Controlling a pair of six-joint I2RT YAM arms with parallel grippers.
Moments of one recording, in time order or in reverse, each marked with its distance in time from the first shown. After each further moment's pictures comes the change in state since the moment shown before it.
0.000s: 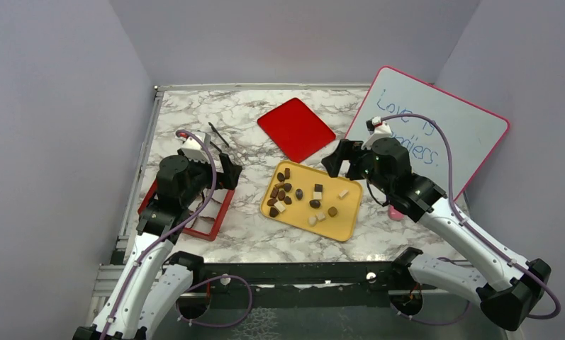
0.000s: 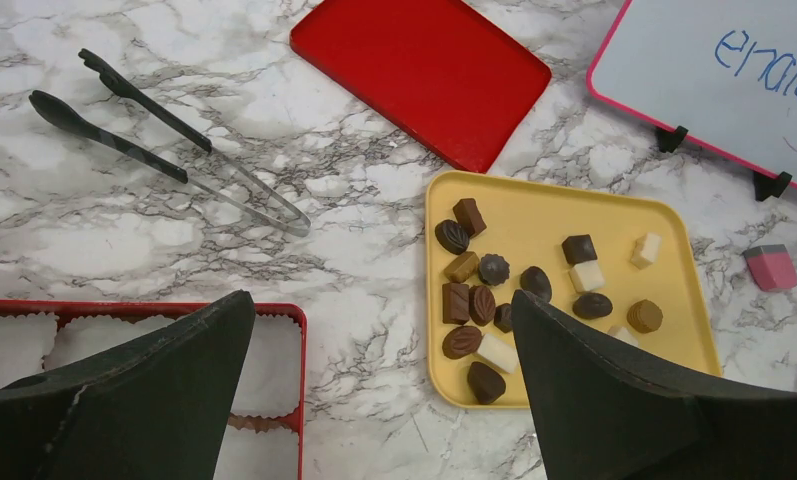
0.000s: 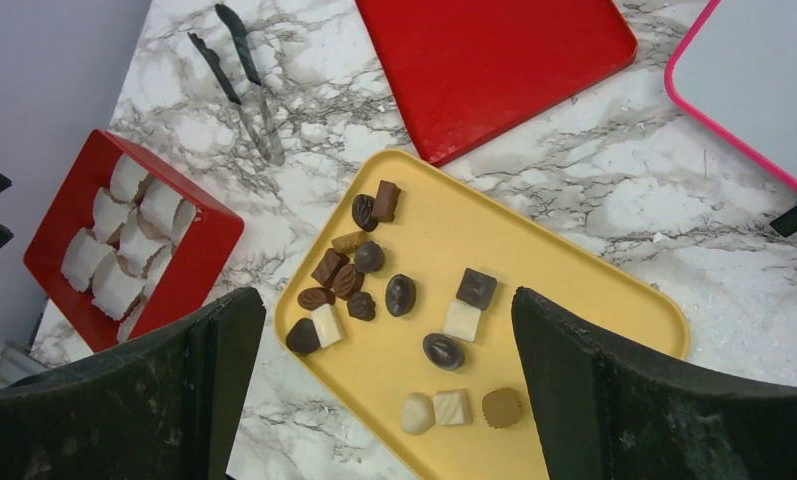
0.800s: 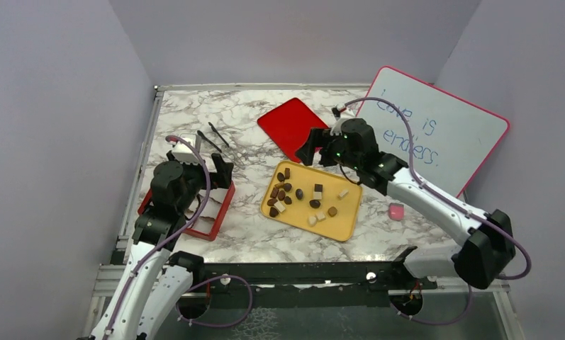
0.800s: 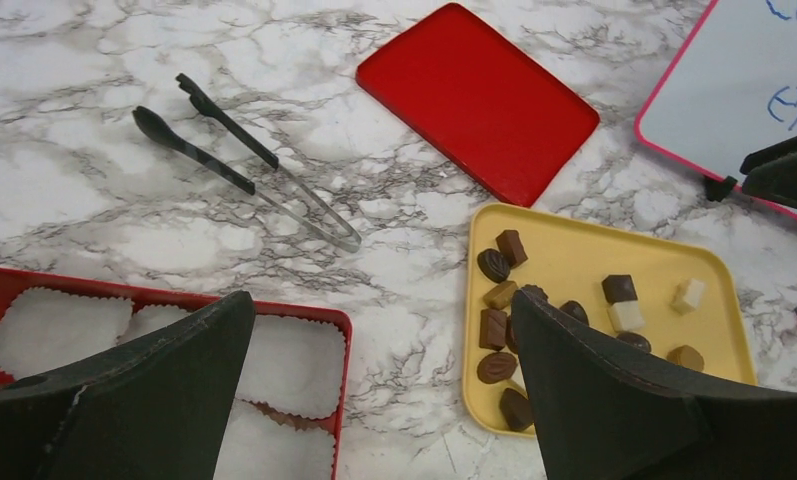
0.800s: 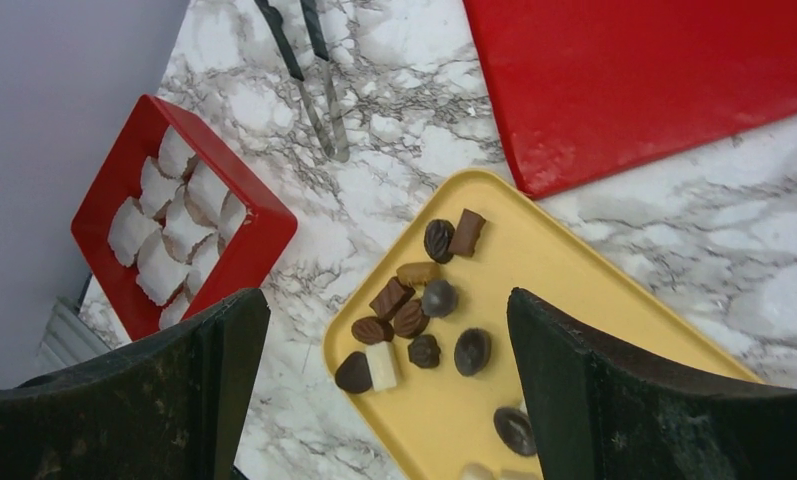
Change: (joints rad) left arm 0.000 -0.064 -0.003 -0.012 -0.117 0.004; right arm 0.000 0.302 0.109 0.161 -0.182 0.011
